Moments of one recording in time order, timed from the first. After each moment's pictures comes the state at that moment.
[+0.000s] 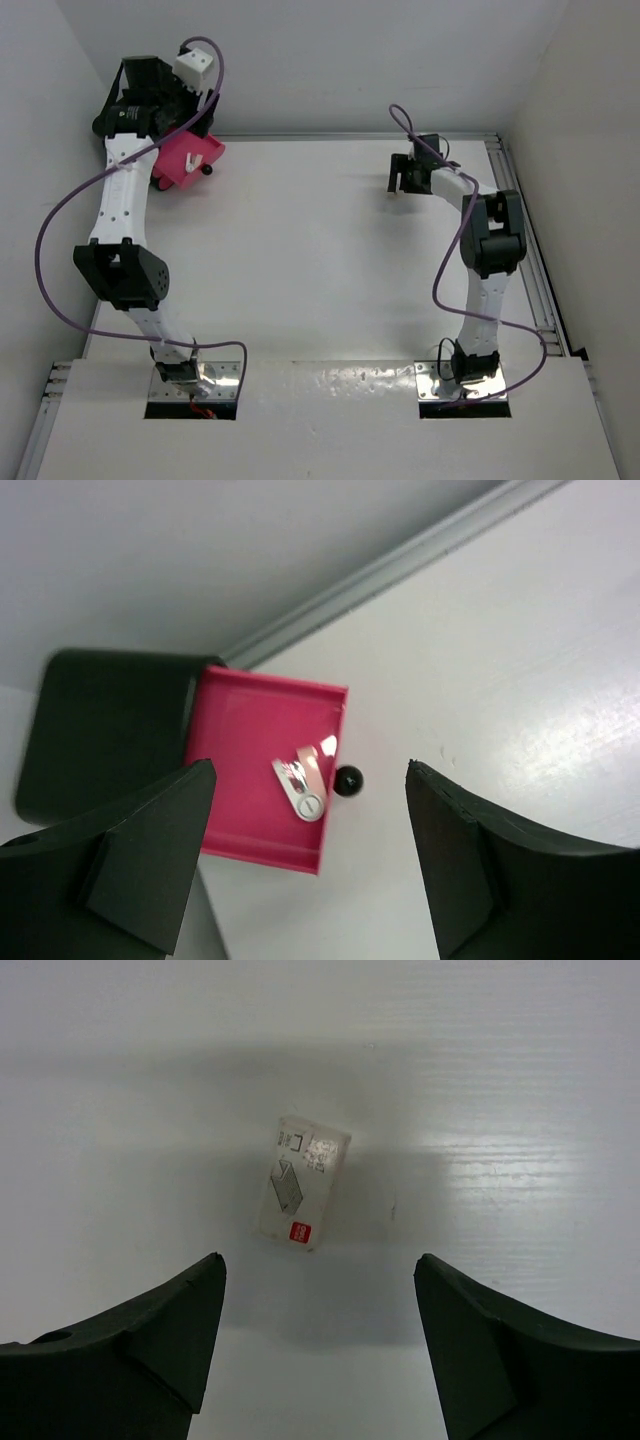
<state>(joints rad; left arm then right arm) 0.05 1.77 2.06 -0.71 0.26 0.48 0.11 2.10 1.48 -0.23 -0.03 0.17</state>
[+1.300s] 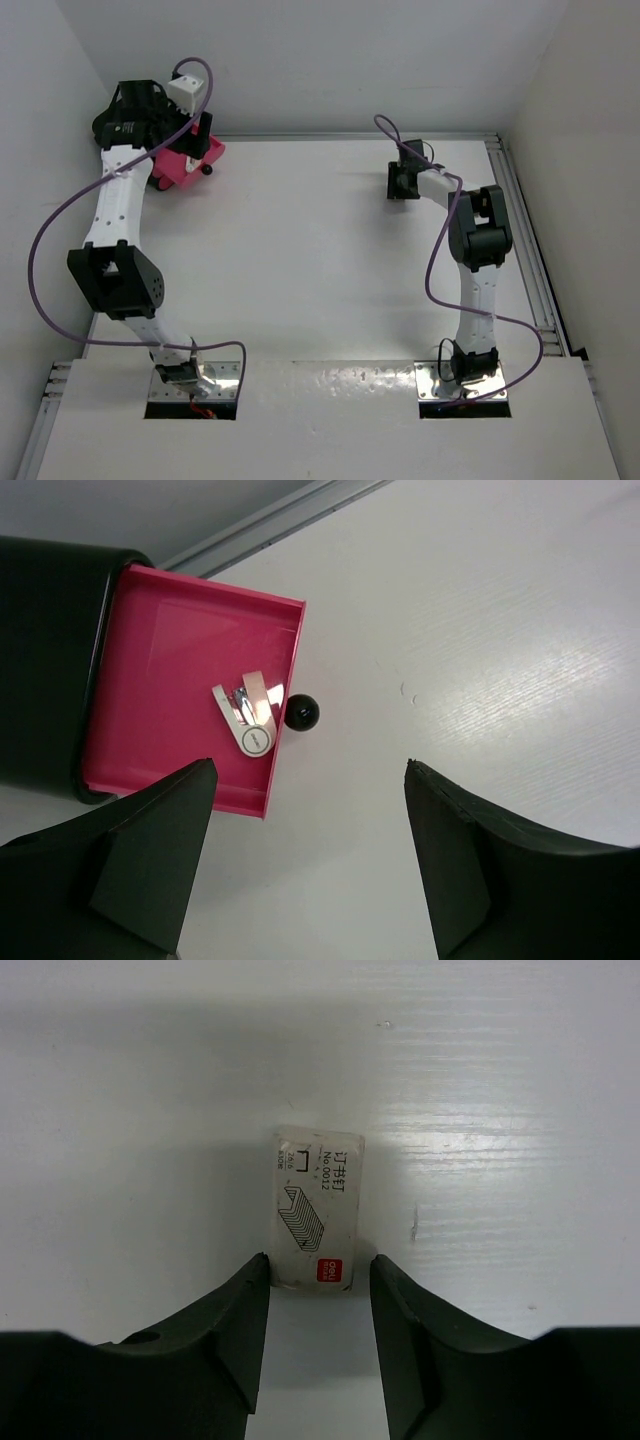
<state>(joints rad) 0.11 1.72 1.84 -0.71 0.32 0.41 0.17 2.22 1.55 -0.23 0.10 0.16</state>
